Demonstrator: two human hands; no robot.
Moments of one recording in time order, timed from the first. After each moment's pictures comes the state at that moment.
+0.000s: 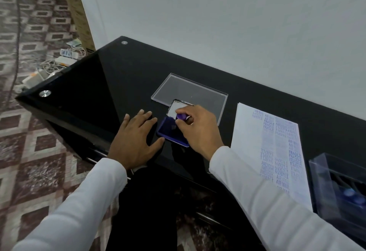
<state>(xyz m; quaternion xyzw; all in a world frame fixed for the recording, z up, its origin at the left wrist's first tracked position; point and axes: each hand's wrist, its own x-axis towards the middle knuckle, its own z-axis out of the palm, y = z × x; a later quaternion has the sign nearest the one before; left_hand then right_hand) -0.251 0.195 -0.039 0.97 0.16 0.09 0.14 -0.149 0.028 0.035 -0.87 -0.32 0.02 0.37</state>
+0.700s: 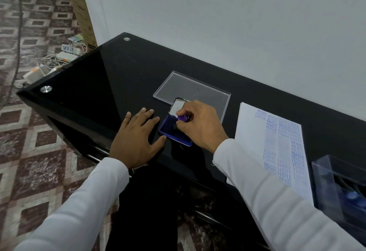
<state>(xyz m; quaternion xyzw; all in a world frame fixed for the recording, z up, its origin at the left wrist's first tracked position) -0.250 0.196 -0.047 0.97 0.17 0.10 0.11 -0.139 0.033 0.046 -0.88 -0.35 0.06 0.31</state>
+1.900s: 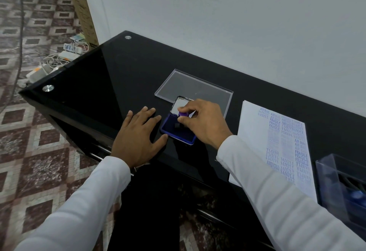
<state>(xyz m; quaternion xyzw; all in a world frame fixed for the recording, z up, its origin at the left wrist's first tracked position) -0.249 0.198 -0.050 0.97 0.17 0.10 0.10 -0.128 0.032 0.040 -0.87 -0.35 0.07 0.33</state>
